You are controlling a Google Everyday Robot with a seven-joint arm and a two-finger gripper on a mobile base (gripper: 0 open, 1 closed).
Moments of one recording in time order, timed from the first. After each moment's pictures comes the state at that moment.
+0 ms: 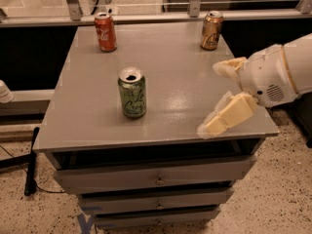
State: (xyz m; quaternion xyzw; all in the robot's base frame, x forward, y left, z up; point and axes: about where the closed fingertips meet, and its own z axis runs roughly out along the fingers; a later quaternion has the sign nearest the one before) arm 0.446 -0.115 0.932 -0.54 0.73 0.21 0.36
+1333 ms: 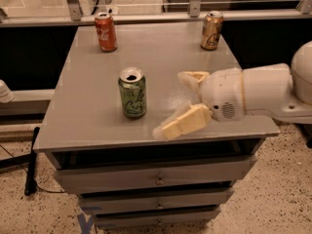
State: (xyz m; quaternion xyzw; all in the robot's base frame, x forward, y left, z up) arm 0.448 -0.032 0.918 -0.49 0.68 0.33 0.44
